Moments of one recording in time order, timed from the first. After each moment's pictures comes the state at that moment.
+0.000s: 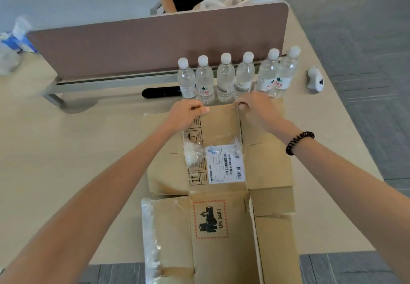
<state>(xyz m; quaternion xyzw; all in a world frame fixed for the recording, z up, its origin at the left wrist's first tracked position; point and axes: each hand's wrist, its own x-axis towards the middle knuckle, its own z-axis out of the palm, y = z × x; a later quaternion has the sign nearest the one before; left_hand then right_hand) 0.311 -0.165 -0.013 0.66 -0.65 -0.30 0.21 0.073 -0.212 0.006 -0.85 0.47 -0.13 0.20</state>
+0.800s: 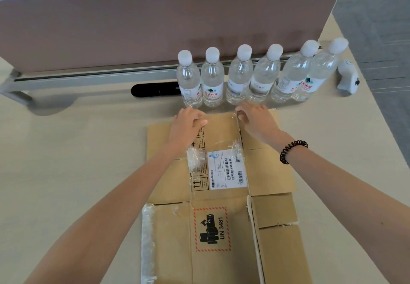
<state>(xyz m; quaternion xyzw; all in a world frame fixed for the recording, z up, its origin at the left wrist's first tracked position) 0.346 -0.223 -0.139 0.70 -0.64 -0.22 0.22 0.120 -0.290 -0.112 -0.84 0.50 -0.05 0.20</state>
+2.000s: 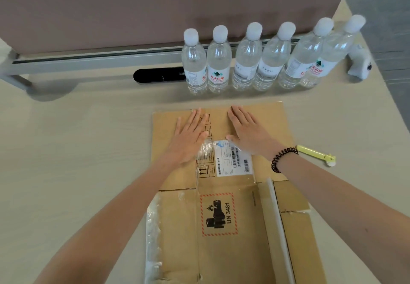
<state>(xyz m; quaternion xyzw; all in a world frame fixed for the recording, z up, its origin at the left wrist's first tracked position) 0.353 -0.164 -0.194 0.67 -0.71 -0.22 -0.01 0.137 -0.233 -0.157 -0.88 0.44 0.13 0.15</state>
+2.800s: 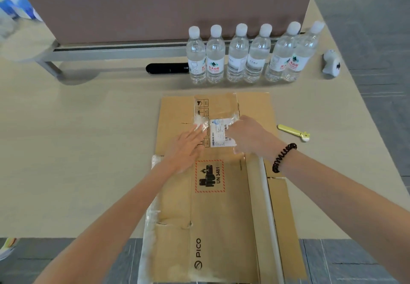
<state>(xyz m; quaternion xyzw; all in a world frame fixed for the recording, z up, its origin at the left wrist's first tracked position) 0.319 -0.035 -0.154 0.64 -0.75 -0.18 0.01 0.111 -0.127 -0.059 -0.93 0.29 0.23 -0.01</state>
